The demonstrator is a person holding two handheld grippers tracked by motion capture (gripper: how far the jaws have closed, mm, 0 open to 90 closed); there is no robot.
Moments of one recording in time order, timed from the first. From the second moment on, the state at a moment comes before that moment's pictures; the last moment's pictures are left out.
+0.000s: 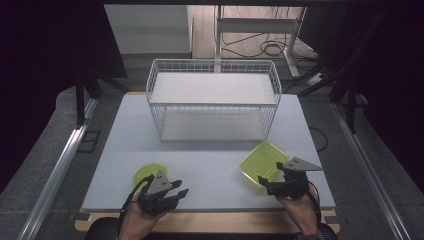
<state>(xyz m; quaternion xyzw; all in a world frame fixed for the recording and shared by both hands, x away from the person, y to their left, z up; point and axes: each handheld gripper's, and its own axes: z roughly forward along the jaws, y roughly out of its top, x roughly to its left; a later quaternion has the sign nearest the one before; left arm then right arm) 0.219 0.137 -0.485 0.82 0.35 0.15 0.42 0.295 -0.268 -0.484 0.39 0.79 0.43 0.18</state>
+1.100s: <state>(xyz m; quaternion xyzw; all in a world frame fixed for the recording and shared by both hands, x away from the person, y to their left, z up) 0.233 0.189 -0.493 0.81 0.45 0.14 0.36 0.296 -0.267 -0.489 0.38 0.80 0.42 0.19</state>
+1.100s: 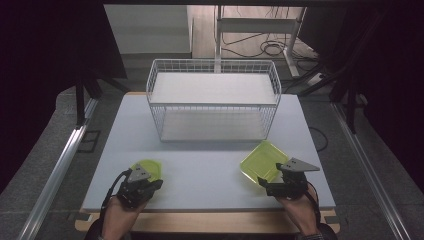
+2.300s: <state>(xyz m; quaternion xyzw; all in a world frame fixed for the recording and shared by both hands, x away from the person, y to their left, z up) 0.257 0.220 -0.497 0.77 0.46 0.17 0.40 0.297 -0.268 -0.487 0.39 0.80 0.42 0.18</state>
